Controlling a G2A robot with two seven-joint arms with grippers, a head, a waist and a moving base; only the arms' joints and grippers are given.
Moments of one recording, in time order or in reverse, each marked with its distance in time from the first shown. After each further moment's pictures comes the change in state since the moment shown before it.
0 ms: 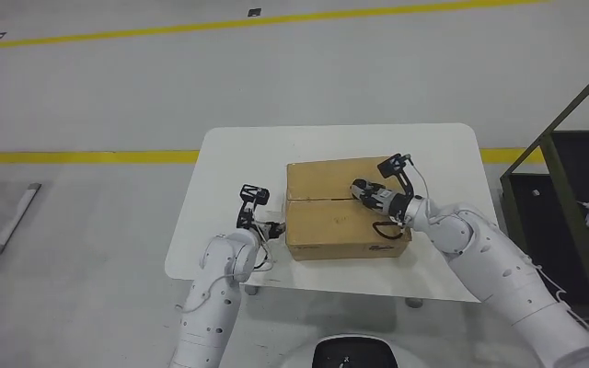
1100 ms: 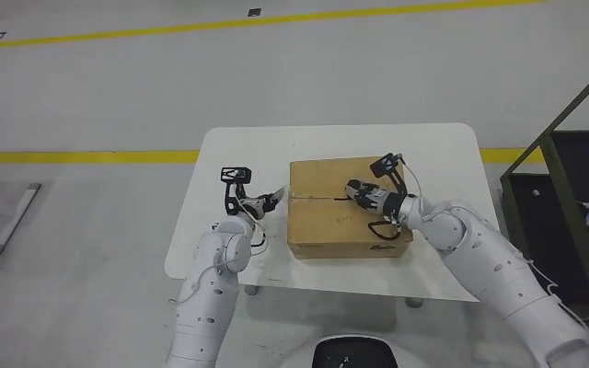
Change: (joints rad) left arm -0.041 -0.010 -0.039 0.024 -0.170 0.094 0.285; right arm 0.042 -0.025 -0.023 0.056 -0.014 -0.019 0.008
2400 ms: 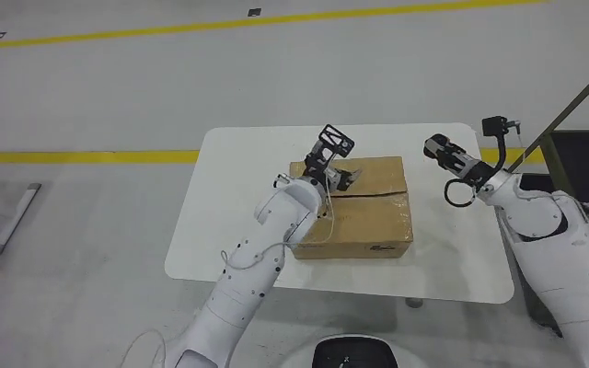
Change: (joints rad) left arm -0.324 -0.103 0.446 0.062 0.199 -0.152 -0.006; right arm -0.155 0.104 0.490 -0.140 0.230 0.012 0.118
